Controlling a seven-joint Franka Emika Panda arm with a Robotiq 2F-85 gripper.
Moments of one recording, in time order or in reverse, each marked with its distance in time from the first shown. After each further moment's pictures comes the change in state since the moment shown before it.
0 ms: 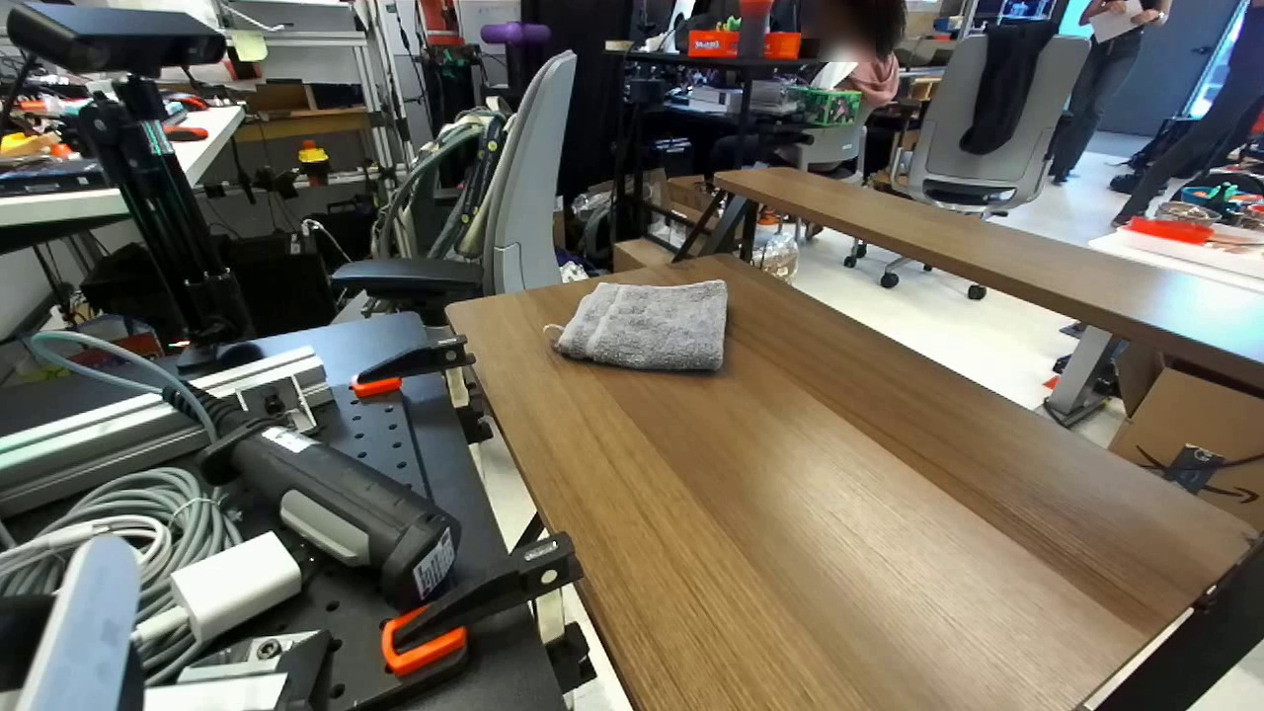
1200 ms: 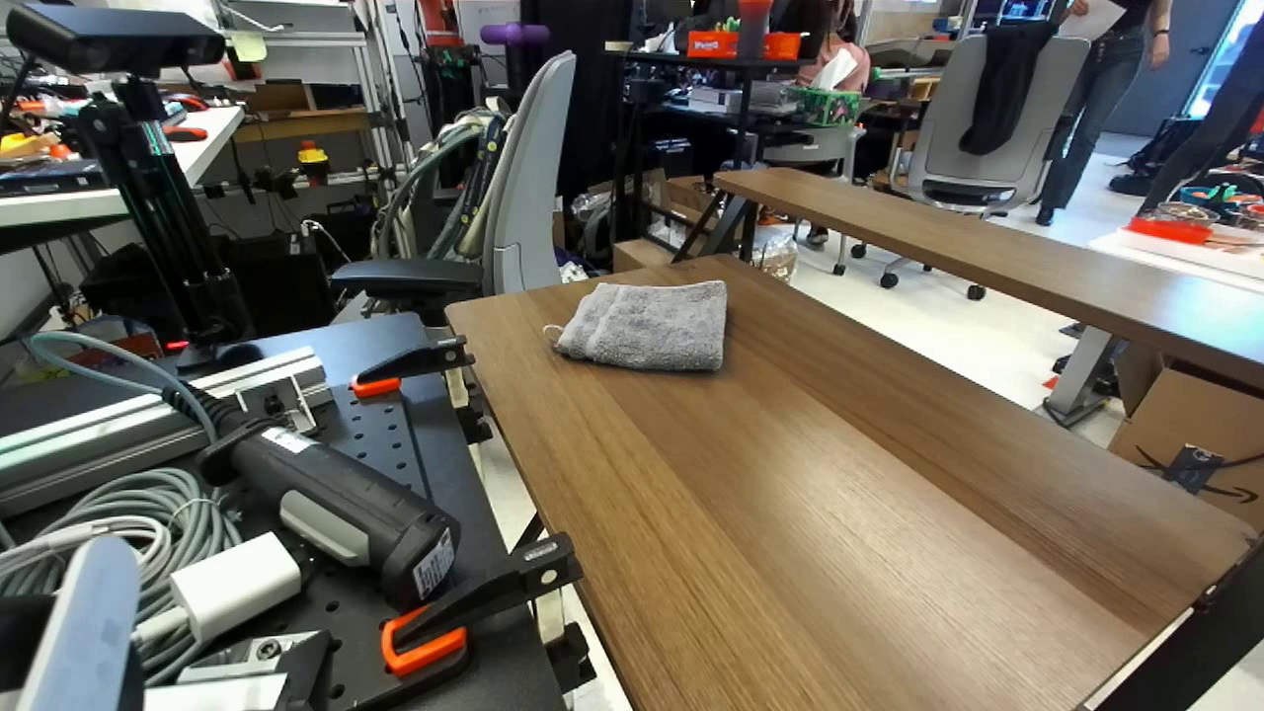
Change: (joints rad) arm 0.108 0.253 0.180 -0.125 0.001 0.249 0.353
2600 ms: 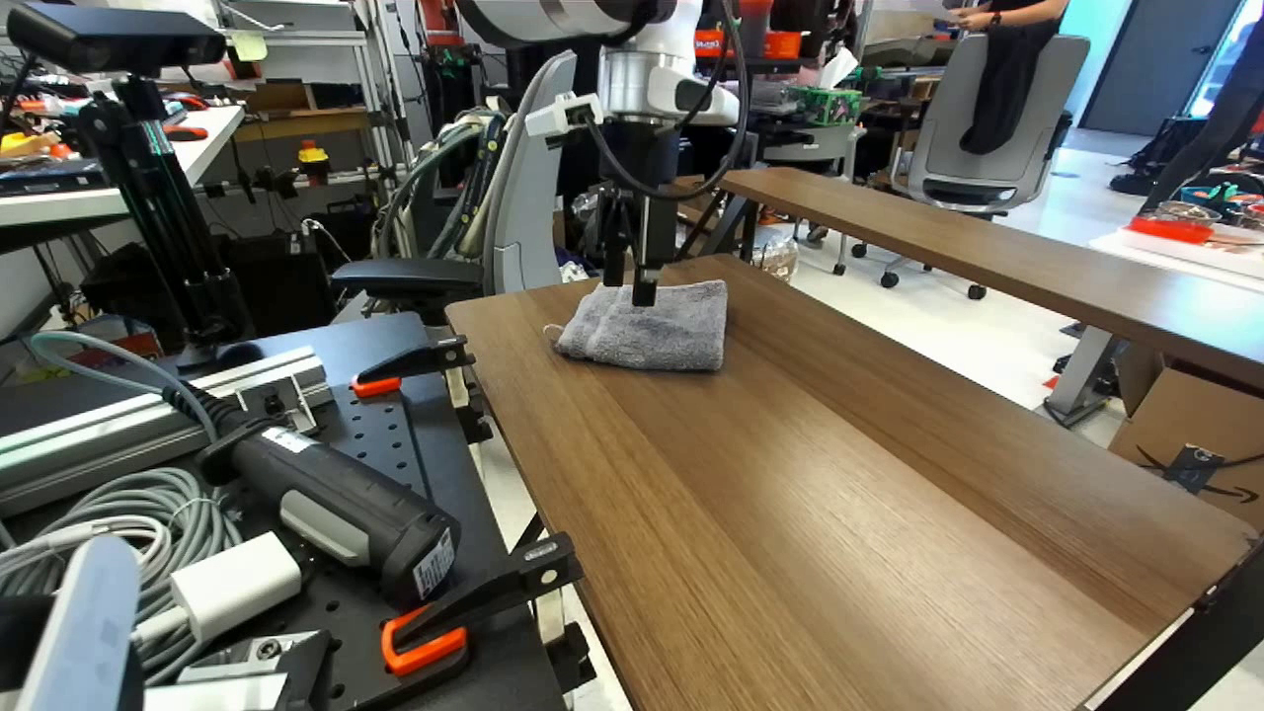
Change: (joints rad) arm 0.280 0.743 -0.038 0.370 0.009 0.029 0.246
